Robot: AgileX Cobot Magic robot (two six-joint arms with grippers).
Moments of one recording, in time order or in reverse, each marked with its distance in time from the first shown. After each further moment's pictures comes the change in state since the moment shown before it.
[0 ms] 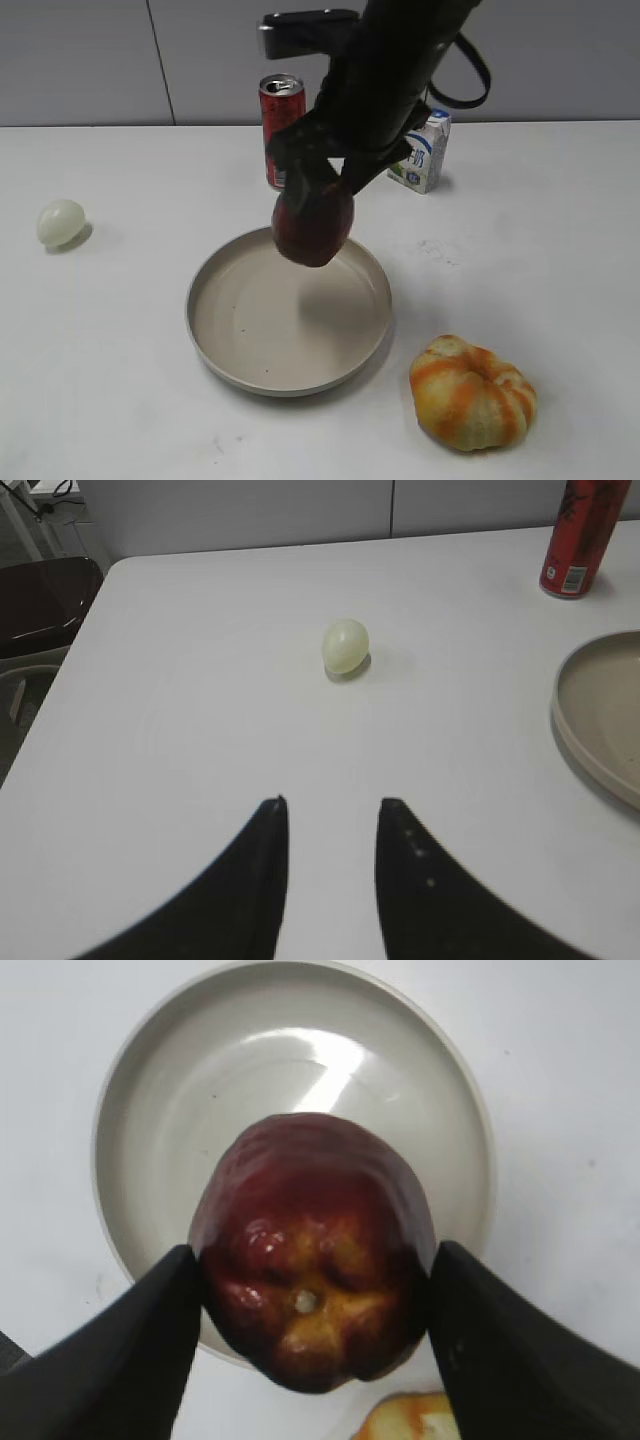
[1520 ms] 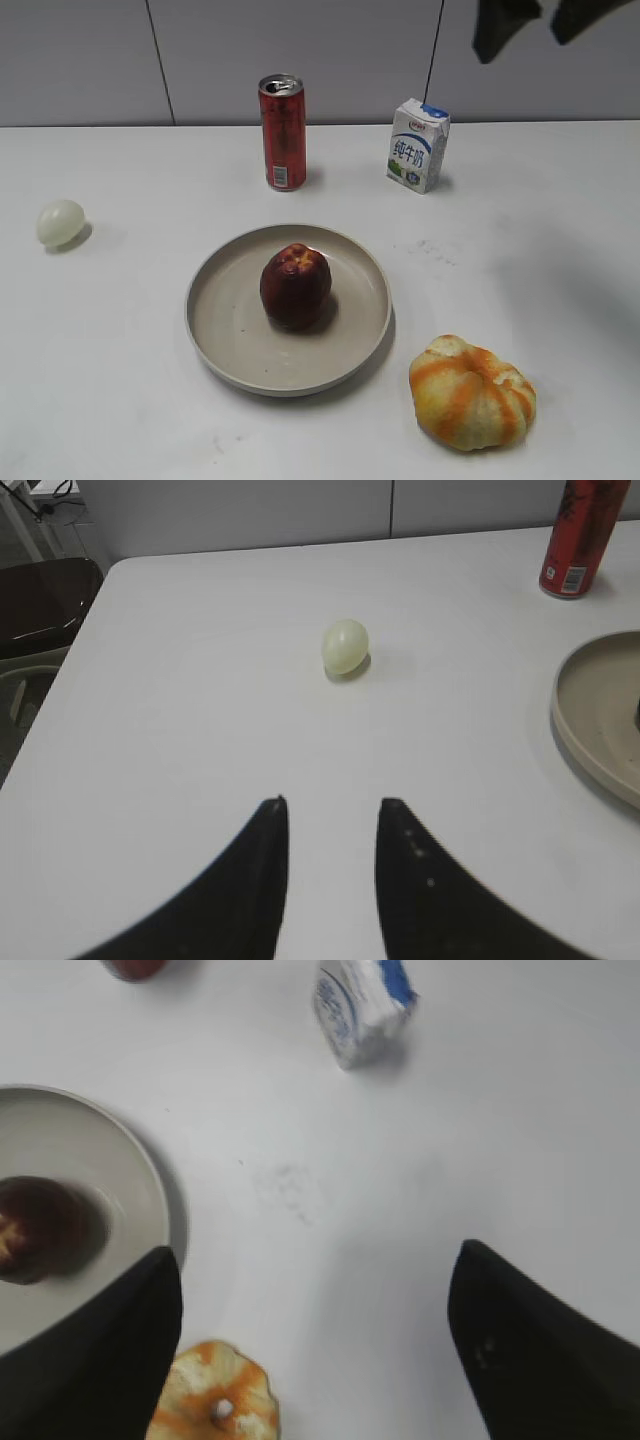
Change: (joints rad) left arm 0.000 0.000 0.000 0.001 0.000 0.000; right arm -0.295 -0.215 -0.130 -0.246 0.227 0.104
